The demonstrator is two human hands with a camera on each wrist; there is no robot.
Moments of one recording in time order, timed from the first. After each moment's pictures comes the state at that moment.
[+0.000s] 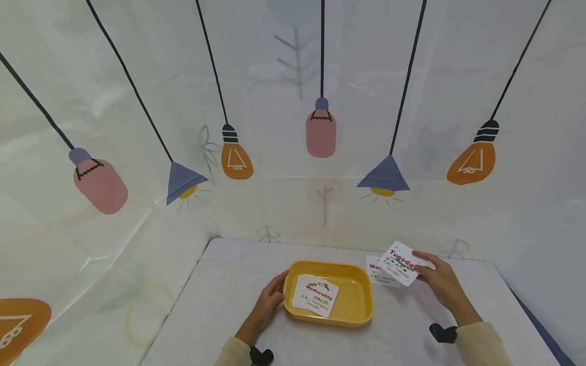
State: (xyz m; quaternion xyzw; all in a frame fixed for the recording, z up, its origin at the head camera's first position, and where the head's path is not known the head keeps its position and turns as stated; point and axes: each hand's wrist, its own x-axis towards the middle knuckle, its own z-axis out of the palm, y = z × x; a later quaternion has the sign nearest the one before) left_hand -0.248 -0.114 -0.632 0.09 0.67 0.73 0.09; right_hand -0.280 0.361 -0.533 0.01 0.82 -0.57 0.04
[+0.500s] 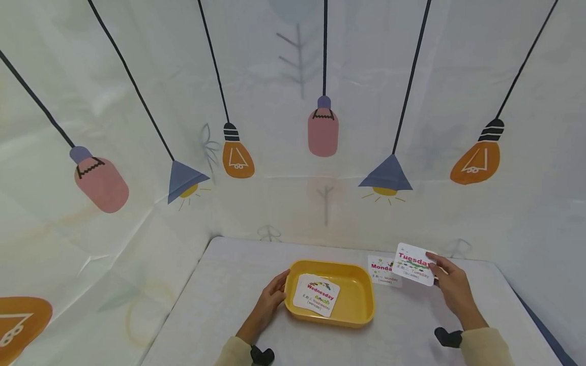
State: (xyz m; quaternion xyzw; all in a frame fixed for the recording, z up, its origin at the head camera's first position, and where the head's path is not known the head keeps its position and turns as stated) left_hand -0.248 -0.114 -0.629 0.08 0.66 0.74 0.10; right_hand -0.276 0.373 -0.546 0.09 0.82 -0.56 -0.03
